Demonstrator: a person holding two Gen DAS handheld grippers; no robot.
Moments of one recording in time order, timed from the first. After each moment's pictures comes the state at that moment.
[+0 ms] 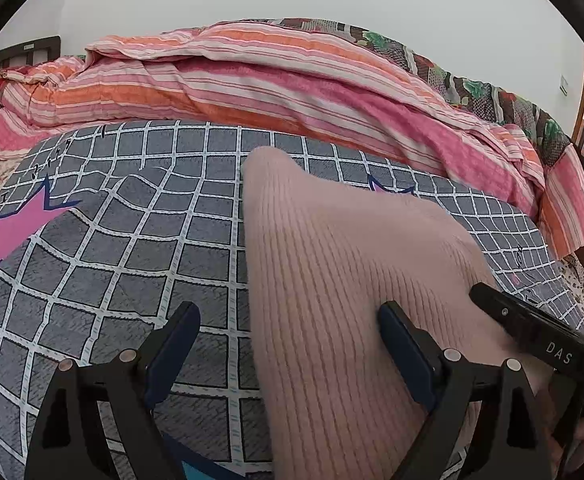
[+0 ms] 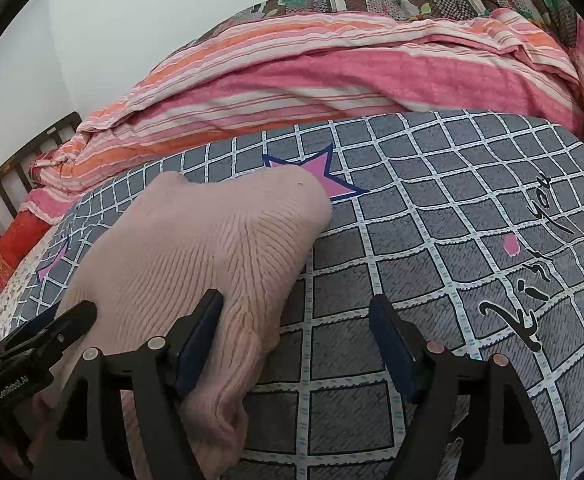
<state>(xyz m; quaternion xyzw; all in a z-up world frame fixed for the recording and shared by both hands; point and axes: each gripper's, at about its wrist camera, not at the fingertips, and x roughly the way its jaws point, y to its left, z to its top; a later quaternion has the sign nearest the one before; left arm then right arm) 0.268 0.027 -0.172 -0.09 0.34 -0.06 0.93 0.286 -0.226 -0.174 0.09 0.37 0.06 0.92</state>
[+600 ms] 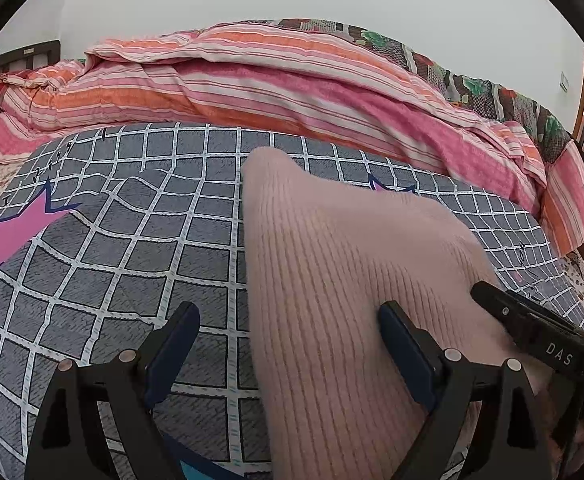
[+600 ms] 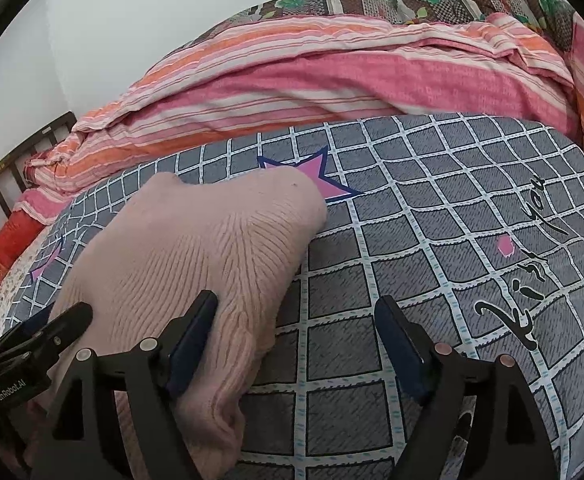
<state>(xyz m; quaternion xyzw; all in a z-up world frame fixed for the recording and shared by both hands) 0.268 0.024 -0.172 -0.08 0.34 -0.06 0.94 0.285 -0.224 -0.174 0.08 0.36 0.05 0.93</state>
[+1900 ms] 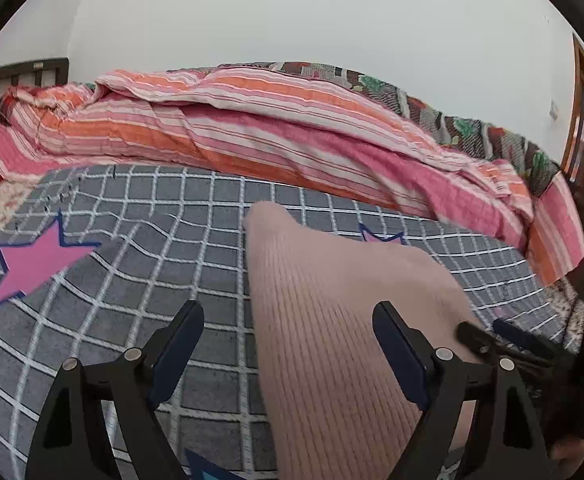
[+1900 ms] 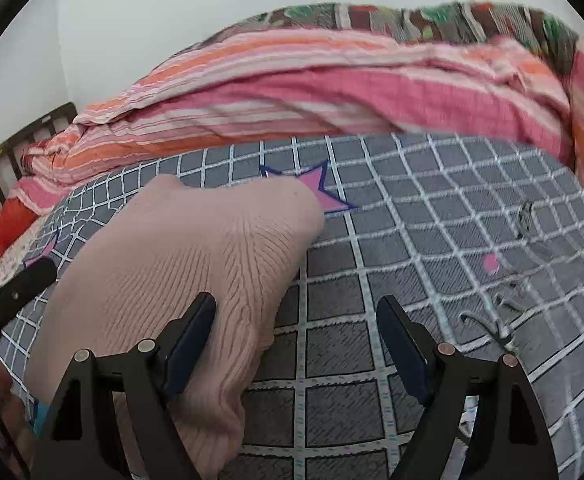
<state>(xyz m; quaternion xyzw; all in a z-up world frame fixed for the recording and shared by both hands) 0.261 0.040 -0.138 -0.09 0.28 -0.06 0.95 0.275 -0.214 -0.156 0.03 0.34 0.04 0.94</state>
